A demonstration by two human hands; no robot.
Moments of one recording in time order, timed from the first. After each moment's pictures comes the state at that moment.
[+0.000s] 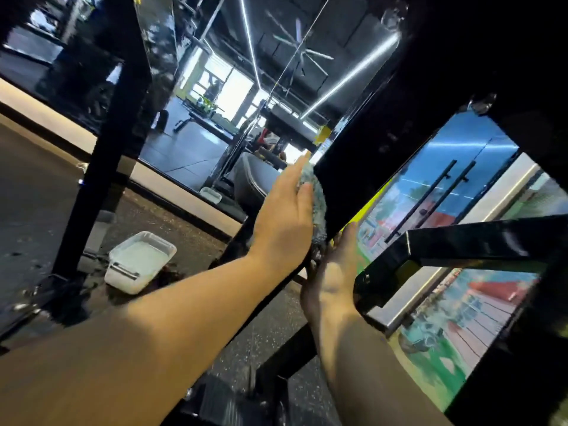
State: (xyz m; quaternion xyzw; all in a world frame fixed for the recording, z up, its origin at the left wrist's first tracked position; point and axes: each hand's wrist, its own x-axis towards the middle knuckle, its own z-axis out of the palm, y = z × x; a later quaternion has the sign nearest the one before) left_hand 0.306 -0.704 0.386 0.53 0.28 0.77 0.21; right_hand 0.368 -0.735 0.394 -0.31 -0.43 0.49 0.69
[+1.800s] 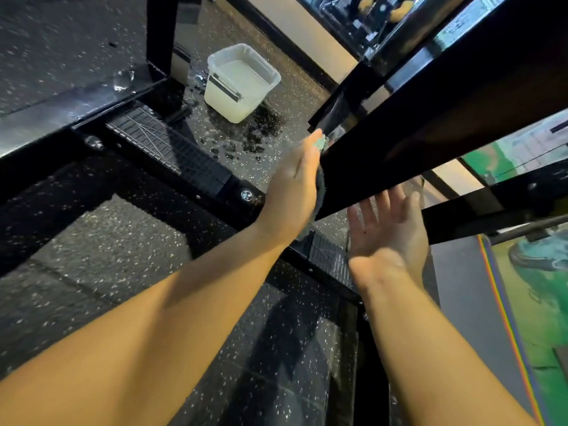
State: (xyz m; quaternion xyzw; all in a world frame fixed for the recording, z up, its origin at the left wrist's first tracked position) left_hand 0.300 -0.642 0.036 0.37 0.45 0.67 0.46; right_hand 0.407 -0.656 0.090 -0.50 -0.36 0.54 0.57
